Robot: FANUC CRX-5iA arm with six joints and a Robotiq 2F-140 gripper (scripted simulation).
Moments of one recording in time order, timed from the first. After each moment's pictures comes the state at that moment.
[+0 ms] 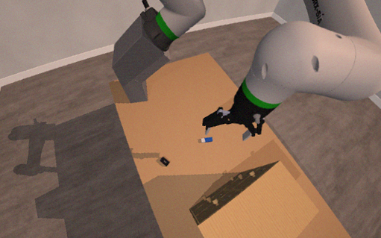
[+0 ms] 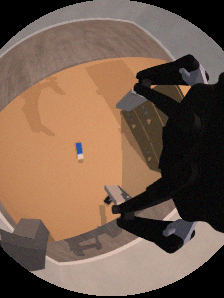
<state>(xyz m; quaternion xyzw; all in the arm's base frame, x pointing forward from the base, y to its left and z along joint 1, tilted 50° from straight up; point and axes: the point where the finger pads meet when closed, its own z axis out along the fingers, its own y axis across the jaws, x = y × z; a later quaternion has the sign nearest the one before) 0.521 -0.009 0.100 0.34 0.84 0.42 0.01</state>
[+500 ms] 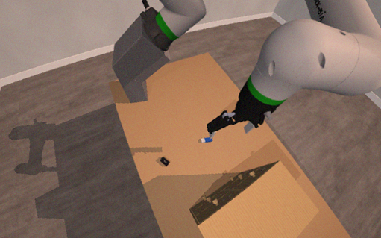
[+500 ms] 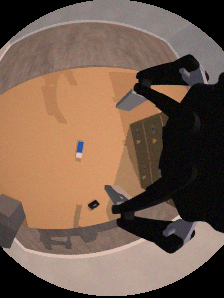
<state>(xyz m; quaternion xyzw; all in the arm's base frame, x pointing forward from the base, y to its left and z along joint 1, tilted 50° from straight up) 0.520 0.001 0.112 0.20 0.88 0.42 0.08</state>
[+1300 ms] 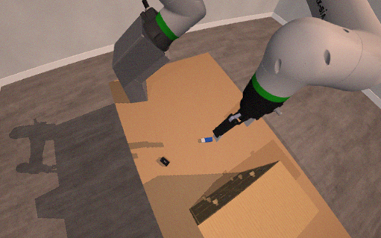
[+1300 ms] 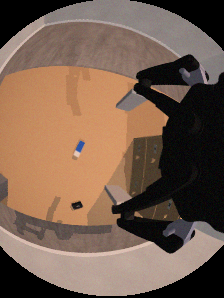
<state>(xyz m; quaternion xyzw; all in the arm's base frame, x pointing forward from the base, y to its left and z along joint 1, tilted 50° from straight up) 0.519 0.011 0.123 0.07 0.90 0.40 0.14</state>
